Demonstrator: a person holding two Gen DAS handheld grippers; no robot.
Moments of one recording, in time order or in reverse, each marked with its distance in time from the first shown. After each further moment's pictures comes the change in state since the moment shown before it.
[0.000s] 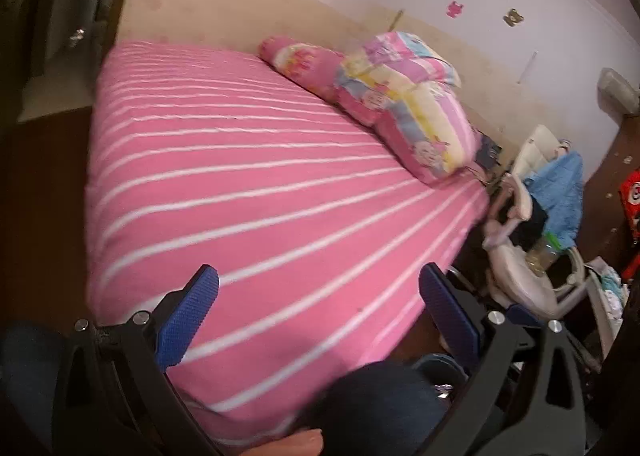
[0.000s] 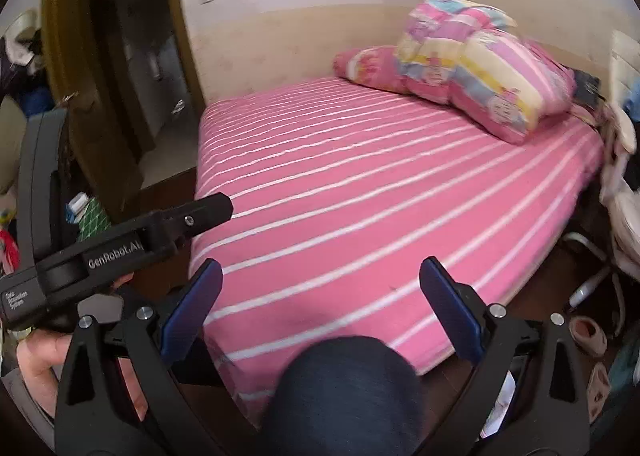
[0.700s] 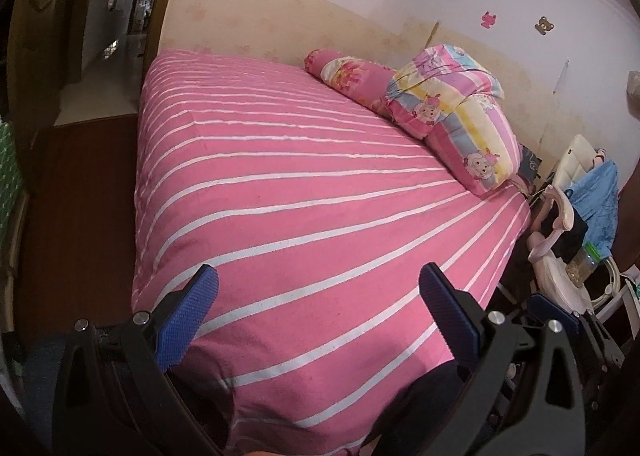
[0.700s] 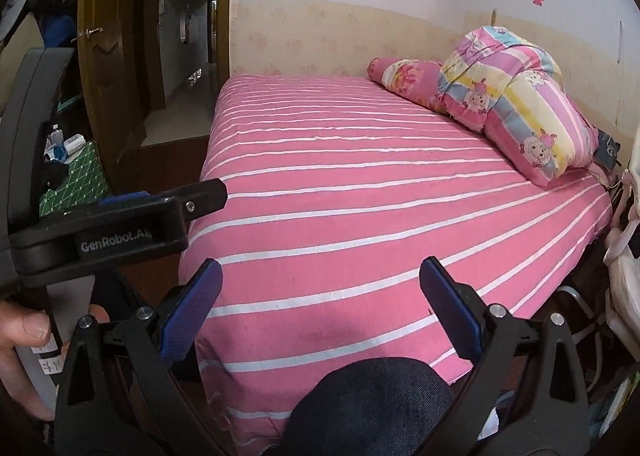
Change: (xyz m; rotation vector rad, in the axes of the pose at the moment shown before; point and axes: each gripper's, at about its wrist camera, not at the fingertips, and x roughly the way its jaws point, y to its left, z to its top) left arm -0.006 0.071 -0.009 -0.005 -0.062 0.126; right arm 0.056 0.064 -0.021 -0.196 -0.001 -0.034
